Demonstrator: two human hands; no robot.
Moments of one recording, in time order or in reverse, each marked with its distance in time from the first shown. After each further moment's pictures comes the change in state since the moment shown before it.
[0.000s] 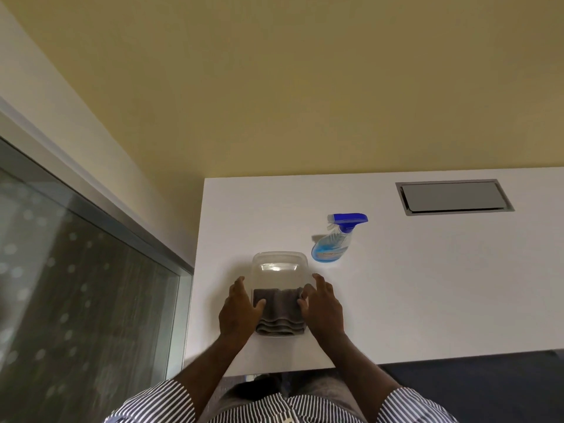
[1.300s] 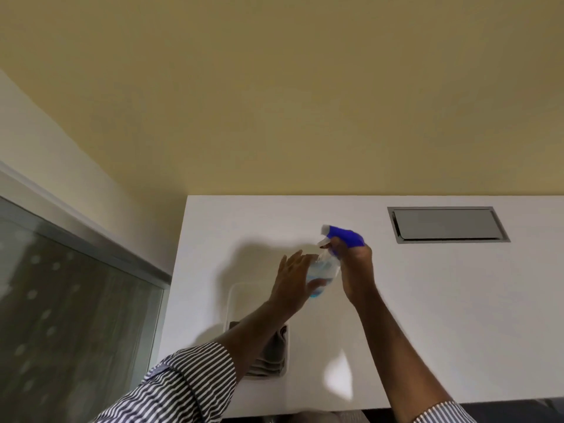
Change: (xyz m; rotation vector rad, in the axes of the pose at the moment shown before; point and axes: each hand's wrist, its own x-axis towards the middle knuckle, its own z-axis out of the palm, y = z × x) left_hand 0.071 0.189 0.029 -0.124 -0.139 0.482; right_hand 0.110 0.020 -0.172 1.317 0.159 -0.033
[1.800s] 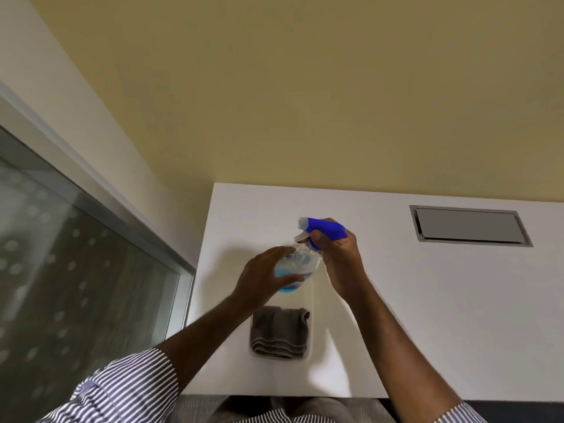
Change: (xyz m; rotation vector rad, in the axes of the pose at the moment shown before) left_hand -0.069 -0.049 -0.104 -0.089 0.052 -0.046; right_hand -0.039 -0.025 0.094 0.003 -0.272 -0.023
